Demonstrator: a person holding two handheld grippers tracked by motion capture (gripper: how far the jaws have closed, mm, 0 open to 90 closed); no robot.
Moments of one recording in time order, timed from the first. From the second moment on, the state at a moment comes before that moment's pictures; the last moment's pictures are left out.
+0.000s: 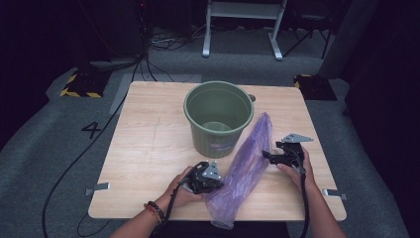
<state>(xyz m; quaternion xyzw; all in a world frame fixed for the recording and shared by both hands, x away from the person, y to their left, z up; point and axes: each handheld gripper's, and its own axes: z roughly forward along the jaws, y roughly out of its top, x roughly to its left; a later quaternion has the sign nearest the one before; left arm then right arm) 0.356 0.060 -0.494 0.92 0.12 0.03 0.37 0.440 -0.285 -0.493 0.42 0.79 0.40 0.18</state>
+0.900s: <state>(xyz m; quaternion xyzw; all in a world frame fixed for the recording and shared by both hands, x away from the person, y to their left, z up) 0.351 0.084 -0.500 0.90 0.19 0.05 0.38 0.470 -0.212 -0.501 0.44 0.80 0.36 0.19</state>
